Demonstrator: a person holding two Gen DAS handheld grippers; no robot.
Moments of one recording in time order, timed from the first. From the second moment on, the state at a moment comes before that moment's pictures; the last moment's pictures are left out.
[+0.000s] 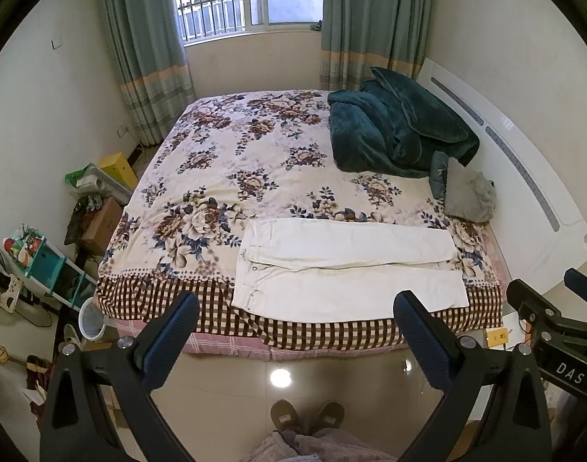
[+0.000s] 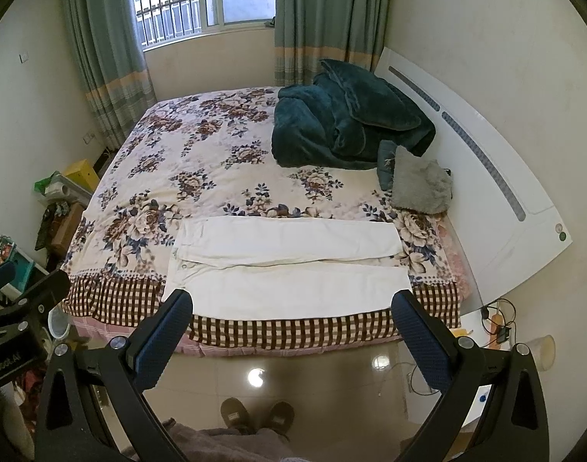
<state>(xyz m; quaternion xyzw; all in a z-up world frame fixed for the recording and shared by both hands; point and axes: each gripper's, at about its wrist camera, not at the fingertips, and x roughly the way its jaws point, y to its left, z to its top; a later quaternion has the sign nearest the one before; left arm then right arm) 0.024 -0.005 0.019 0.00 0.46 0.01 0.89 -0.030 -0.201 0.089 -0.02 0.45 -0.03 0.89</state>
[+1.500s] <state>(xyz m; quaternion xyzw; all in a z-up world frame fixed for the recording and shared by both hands) 0.032 -0.008 0.020 -0.01 0.45 0.00 0.89 -0.028 -0.209 0.090 -0.02 0.45 -0.04 0.89</state>
